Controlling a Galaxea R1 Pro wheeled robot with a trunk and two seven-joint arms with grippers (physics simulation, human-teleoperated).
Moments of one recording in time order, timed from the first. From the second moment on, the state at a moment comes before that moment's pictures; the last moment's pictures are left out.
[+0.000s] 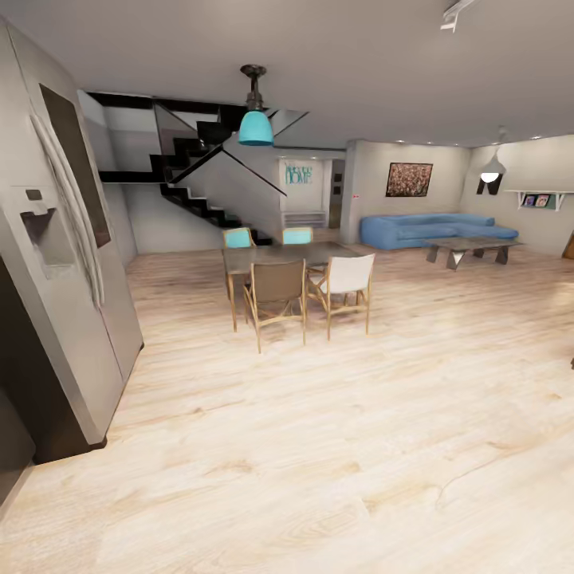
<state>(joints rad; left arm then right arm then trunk) 0.00 0.00 0.00 0.00 0.00 0.00 0.00 0.00 0.00 0.00 0.00 0.00 0.00 0.00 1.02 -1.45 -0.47</state>
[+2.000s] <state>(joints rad) 0.02 -0.02 0.01 -0.65 0.00 -0.04 0.00 -0.05 -0.05 0.00 -0.57 0.01 -0.02 0.00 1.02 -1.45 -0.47</state>
